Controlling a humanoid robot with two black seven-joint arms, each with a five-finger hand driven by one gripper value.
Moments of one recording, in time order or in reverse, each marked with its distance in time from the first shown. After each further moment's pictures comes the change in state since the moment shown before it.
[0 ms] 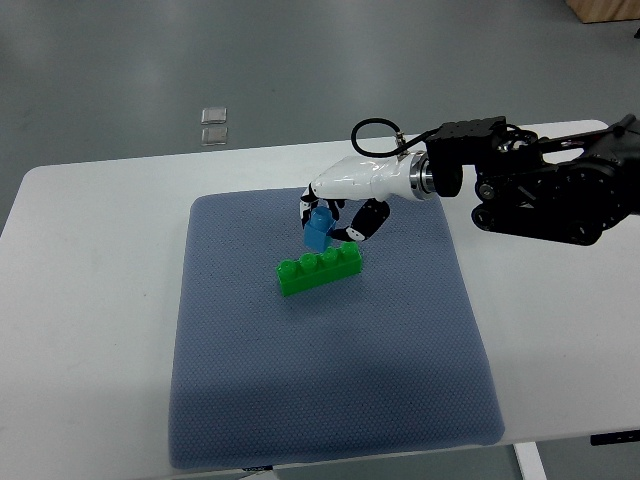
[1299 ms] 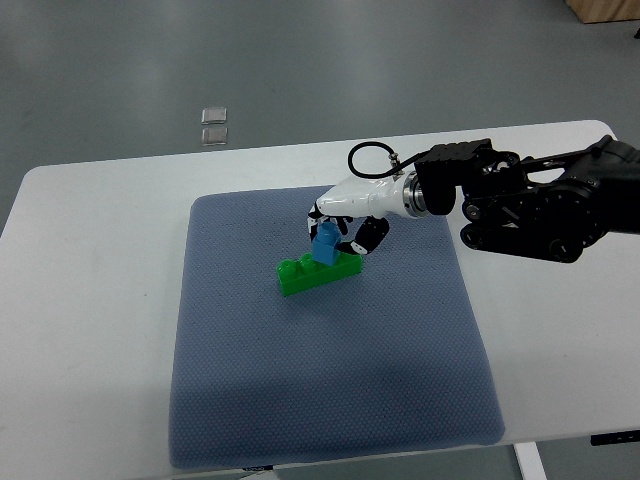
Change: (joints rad) left arm 0.000 0.000 0.000 0.000 0.000 0.000 0.000; right arm -0.045 0.053 -0.007 -0.042 -0.015 0.015 -0.089
